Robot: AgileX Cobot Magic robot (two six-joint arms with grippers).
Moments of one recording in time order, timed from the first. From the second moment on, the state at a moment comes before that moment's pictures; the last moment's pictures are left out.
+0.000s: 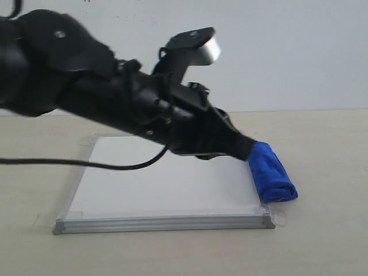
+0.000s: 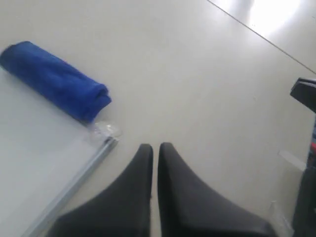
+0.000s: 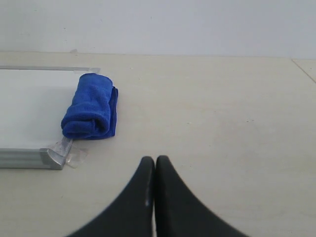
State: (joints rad) left arm -0.61 1.59 -1.16 -0.92 0.49 0.78; right arm 0.02 0.00 0.00 0.02 0.34 -0.02
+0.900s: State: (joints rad) left arm -0.61 0.06 -0.50 -0.49 0.32 0.81; right arm 0.02 0.00 0.00 0.02 0.34 -0.02
